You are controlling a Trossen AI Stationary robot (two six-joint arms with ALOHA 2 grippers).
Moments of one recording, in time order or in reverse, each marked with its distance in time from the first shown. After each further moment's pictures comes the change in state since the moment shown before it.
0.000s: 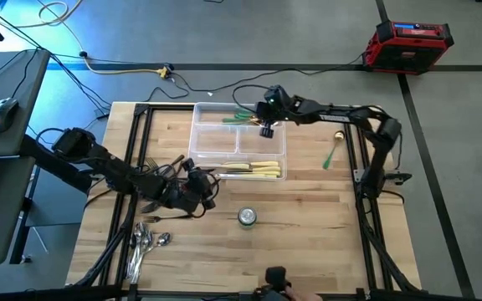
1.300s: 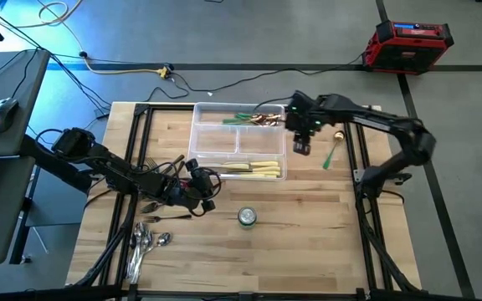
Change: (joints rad) left arm 0.023 0.000 0.000 -0.007 0.125 0.000; right arm 0.044 -0.385 -0.033 -0.832 -0.073 0.287
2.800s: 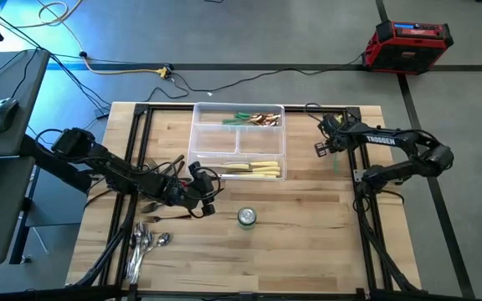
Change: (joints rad) left arm -0.005 0.000 0.000 0.052 0.108 -0.020; right arm -0.303 -0.149 -0.743 0.474 0.339 0.656
